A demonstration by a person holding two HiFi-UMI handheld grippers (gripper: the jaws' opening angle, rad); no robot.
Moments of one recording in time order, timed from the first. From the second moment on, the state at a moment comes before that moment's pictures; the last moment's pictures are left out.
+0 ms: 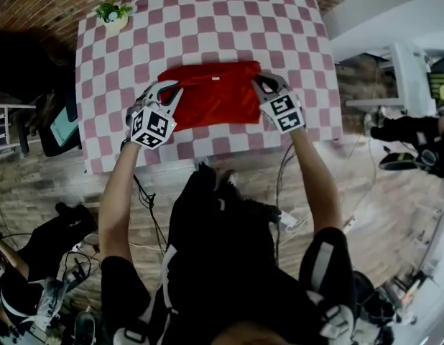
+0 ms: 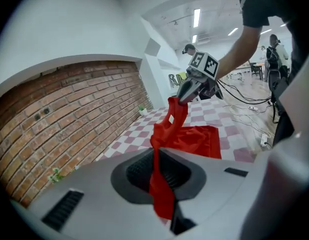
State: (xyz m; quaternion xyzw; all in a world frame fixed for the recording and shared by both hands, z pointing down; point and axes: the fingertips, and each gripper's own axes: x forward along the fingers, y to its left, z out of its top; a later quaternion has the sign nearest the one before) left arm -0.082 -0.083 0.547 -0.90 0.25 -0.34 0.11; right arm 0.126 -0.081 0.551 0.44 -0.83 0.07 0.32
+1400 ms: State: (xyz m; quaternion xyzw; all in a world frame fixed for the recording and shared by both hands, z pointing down) left arm -0.093 0.041 0.711 -0.87 0.31 -0.40 -0.03; right arm 0.115 0.043 0.699 0.42 -0.82 0.13 0.37
